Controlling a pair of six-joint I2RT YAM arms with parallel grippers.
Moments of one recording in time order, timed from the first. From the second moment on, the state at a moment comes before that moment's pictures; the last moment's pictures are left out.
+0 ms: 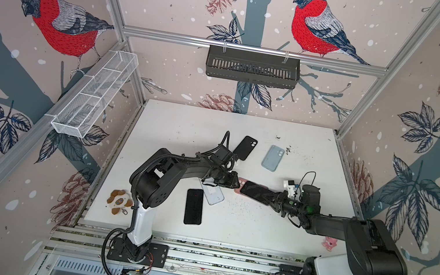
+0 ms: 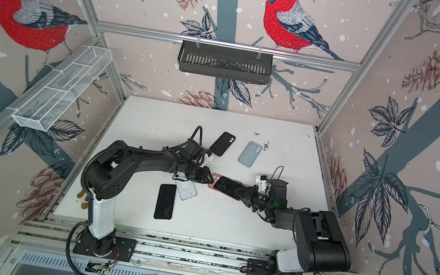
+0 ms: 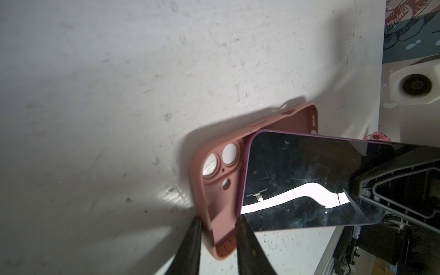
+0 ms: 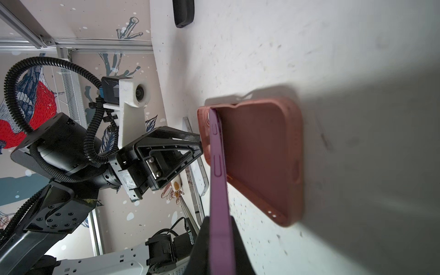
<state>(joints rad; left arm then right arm) -0.63 1.94 1.11 -0.18 0.54 -0.47 0.18 1.50 0.28 0.55 -0.86 1.00</state>
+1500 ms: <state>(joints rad) -0.61 1.98 1.19 -0.20 0.58 -0.46 0.28 1.45 0.35 0.41 -0.80 0.98</state>
